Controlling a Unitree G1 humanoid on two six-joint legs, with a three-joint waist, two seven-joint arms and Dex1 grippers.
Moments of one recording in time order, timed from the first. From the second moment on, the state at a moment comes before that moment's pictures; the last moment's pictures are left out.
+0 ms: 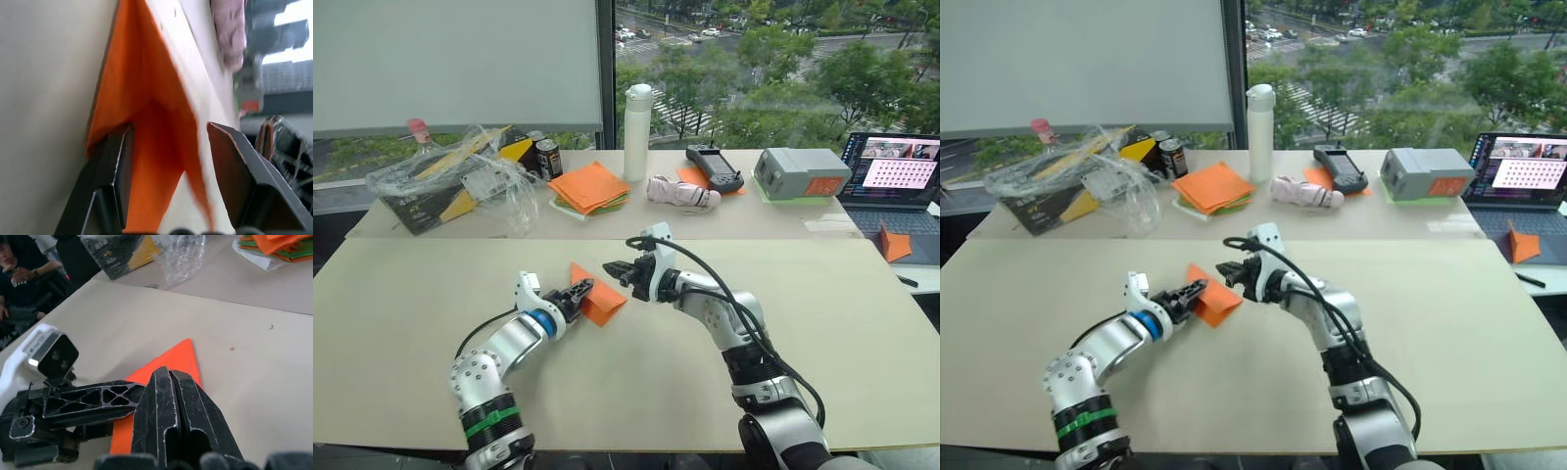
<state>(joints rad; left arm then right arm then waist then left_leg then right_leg) -0.36 0.01 0.60 -0.12 -1.18 1.23 0.22 -0.66 -0.11 0.13 0.11 0.38 0.69 0.60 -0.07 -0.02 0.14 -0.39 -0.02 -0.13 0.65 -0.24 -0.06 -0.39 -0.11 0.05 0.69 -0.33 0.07</state>
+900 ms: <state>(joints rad) -0.10 0.48 0.47 -0.23 -1.26 1.20 -0.17 -0.50 -0.29 0.32 0.11 0.13 0.14 0.85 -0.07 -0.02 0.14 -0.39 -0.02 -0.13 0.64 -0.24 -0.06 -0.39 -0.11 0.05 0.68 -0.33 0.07</state>
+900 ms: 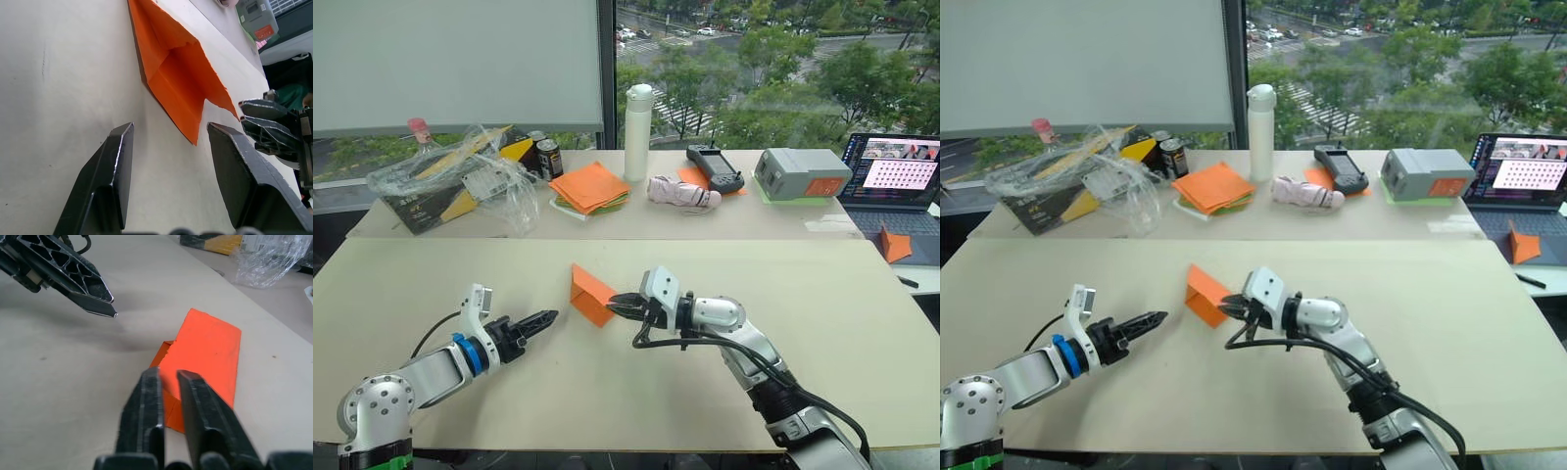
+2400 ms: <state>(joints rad) -0.10 0.50 0.47 -0.22 -1.28 1.16 -0.13 -0.59 -0.24 0.36 0.39 -0.18 -0.23 0.67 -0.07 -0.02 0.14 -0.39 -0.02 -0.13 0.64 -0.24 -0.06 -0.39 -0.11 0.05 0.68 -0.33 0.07</state>
